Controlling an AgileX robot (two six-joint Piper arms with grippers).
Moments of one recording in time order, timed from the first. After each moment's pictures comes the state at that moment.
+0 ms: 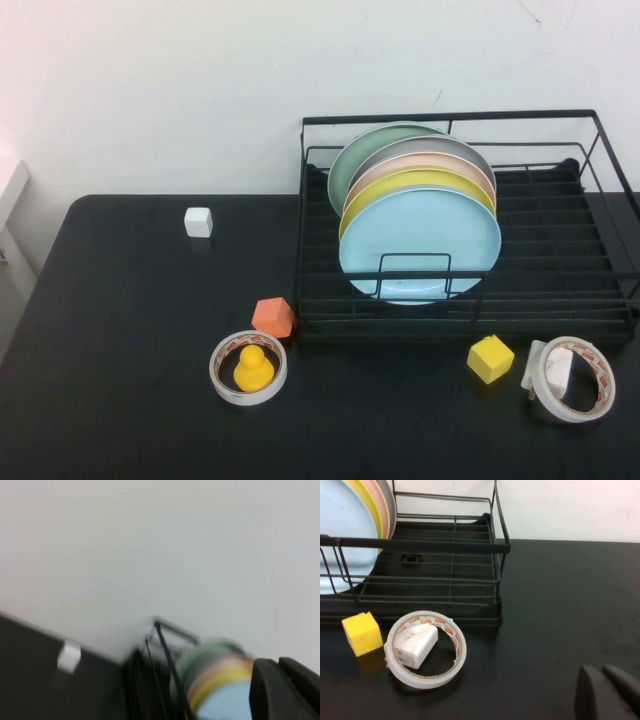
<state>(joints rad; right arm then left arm) -0.01 -0.01 0.02 -0.16 0.41 0.10 -0.86 0.11 -0.16 -1.65 -0.63 1.11</state>
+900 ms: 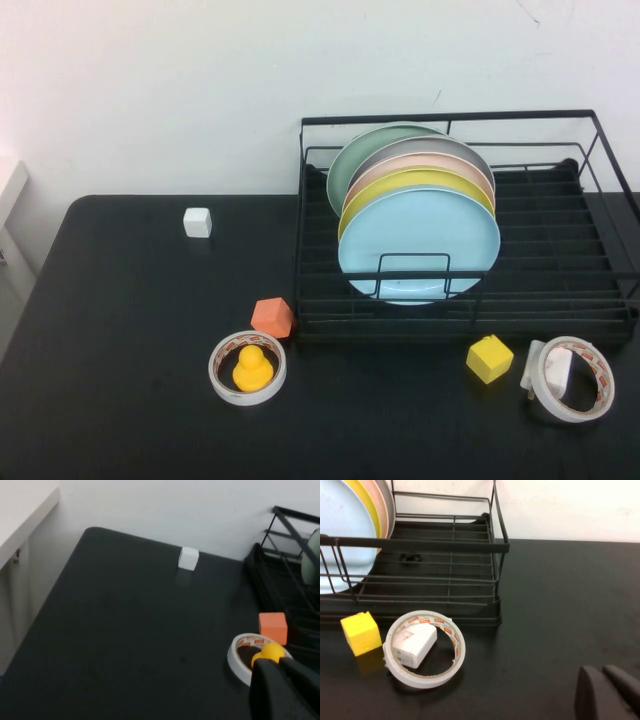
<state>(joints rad) -0.01 -0.01 0.02 -0.16 0.41 0.10 -0.04 -0.01 0.02 -0.11 0.30 -0.19</state>
